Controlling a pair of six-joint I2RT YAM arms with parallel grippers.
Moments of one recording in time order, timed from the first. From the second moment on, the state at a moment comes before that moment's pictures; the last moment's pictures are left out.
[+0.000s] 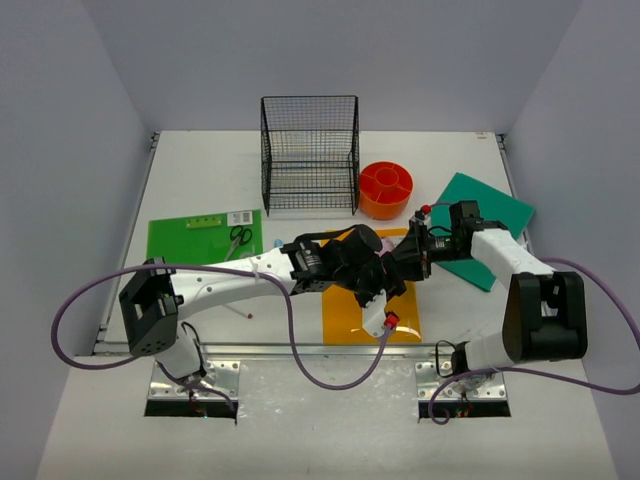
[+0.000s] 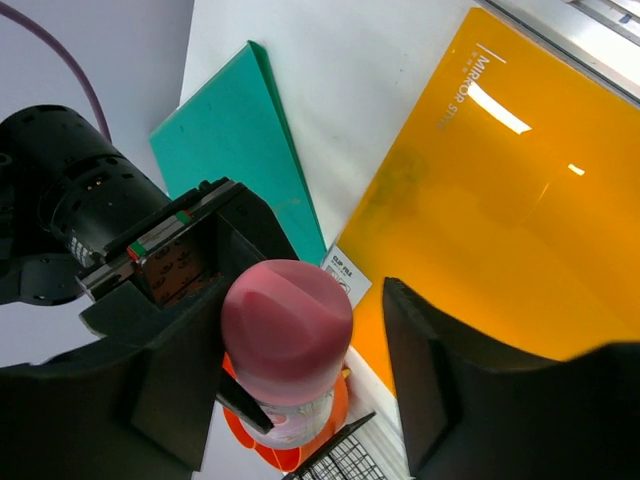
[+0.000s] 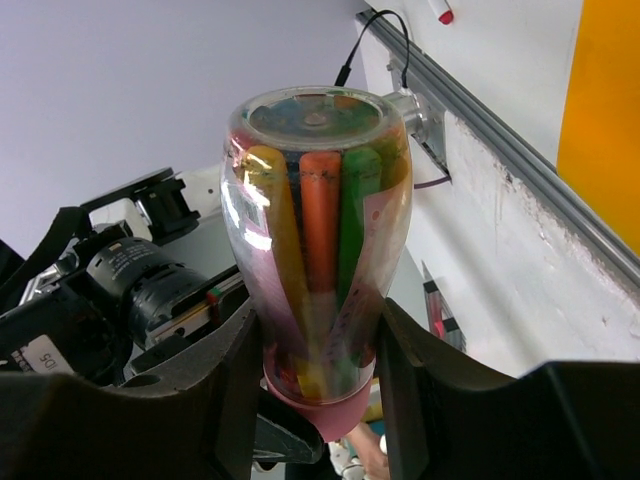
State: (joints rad) left arm -1.11 1.61 1.29 -0.41 0.37 1.47; right arm 0.01 1.44 0.77 -0.68 -1.35 0.47
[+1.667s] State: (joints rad) left arm -0.64 2.22 1.95 0.29 0.13 -0.02; right arm -0.46 1.34 1.06 -0.76 -0.84 -0.10
